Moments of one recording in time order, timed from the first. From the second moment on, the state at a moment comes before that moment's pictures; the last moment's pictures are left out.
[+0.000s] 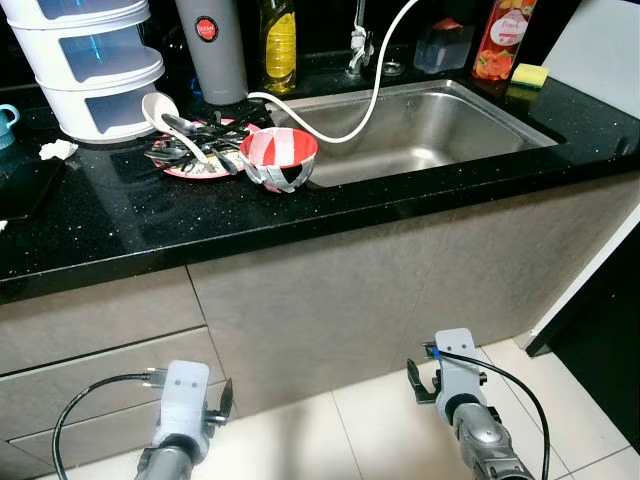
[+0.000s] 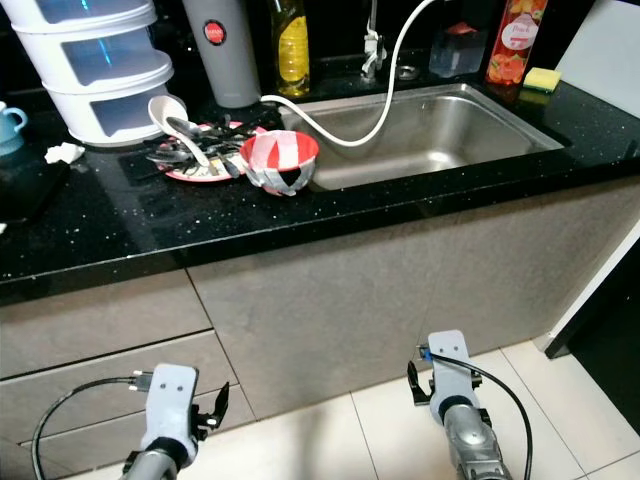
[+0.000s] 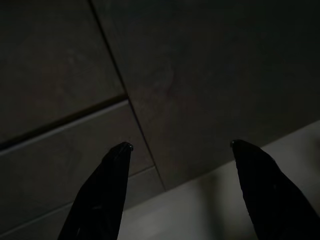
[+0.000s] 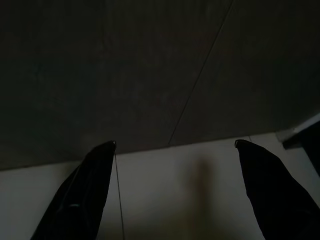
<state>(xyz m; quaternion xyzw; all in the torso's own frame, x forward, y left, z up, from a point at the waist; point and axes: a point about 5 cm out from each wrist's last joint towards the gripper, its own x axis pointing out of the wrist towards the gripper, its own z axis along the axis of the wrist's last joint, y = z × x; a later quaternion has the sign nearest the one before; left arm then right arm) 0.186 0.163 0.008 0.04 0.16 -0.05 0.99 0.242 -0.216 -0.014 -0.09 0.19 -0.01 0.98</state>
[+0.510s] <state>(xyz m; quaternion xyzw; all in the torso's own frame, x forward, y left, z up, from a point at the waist) 0.255 0.136 0.219 0.04 -0.17 -0.11 0.98 0.319 -0.178 0.210 -0.01 -0.19 -0.03 0.98</state>
